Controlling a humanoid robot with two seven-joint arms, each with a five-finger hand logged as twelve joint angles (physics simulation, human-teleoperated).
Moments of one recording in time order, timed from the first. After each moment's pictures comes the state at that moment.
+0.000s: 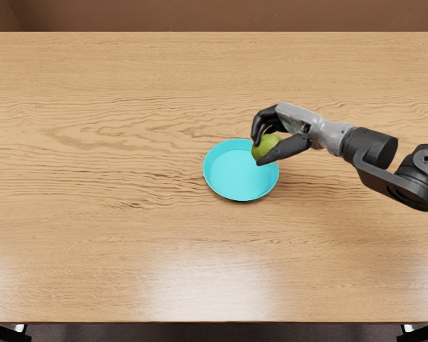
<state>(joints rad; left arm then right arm) -0.04 0.00 0.00 -0.08 -0.17 -0.06 0.15 0.84 -0.60 0.48 1.40 -0.81 0.09 -0.05</state>
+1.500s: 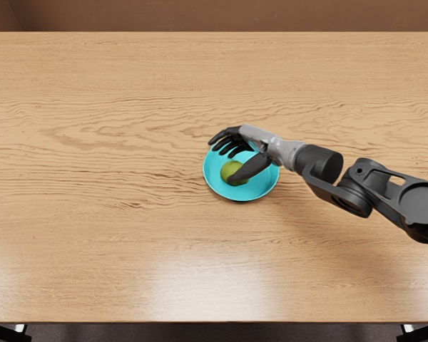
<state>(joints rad) -0.04 0.00 0.00 -0.08 -0.17 -0.06 0.15 0.85 -0.36 0.42 1.17 -0.90 0.08 -0.04</state>
